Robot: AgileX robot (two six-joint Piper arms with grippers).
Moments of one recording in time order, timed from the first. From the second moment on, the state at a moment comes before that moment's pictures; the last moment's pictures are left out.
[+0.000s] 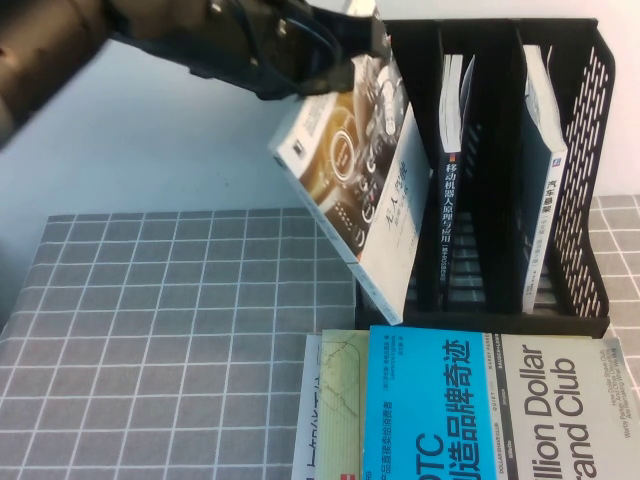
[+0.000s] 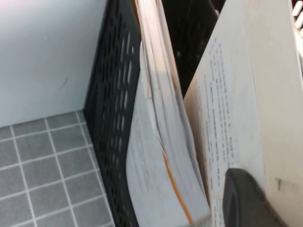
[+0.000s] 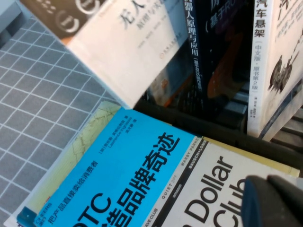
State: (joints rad) right arm 0.08 0.82 -0.68 0.71 0.70 -0.66; left arm -0.48 1.67 -1.81 -0.21 0.79 -0.20
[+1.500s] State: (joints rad) right arm 0.08 0.82 -0.68 0.75 0.82 -0.70; left arm -0.55 1.86 -1.85 0.03 0.45 -0.35
